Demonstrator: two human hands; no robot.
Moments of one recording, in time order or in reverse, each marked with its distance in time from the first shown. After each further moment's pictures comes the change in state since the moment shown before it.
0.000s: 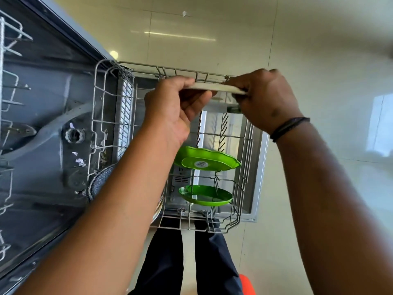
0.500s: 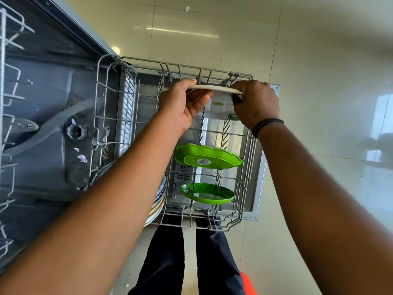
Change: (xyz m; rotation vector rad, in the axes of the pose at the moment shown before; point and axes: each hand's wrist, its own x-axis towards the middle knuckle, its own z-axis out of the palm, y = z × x) left_hand 0.059 -0.020 -0.014 0.090 -0.001 -0.095; right_hand 0.014 0.020 0.057 -0.059 -0.007 0.223
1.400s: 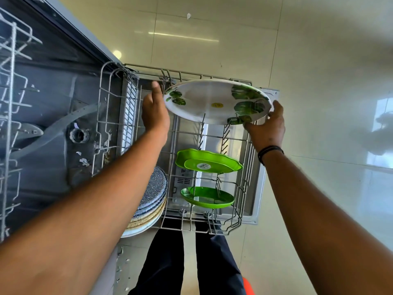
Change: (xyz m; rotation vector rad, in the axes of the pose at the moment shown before) left_hand 0.058 -0.010 -0.059 0.648 0.400 0.446; right_hand -0.029 0.049 0.046 0.648 0.200 0.500
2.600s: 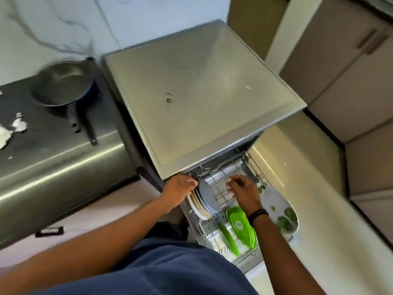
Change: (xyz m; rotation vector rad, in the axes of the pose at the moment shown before) left_hand -0.365 -0.007 -0.394 -0.398 0.052 -0.155; right_hand -0.394 -0.250 -0.086 -0.163 -0.943 -0.516
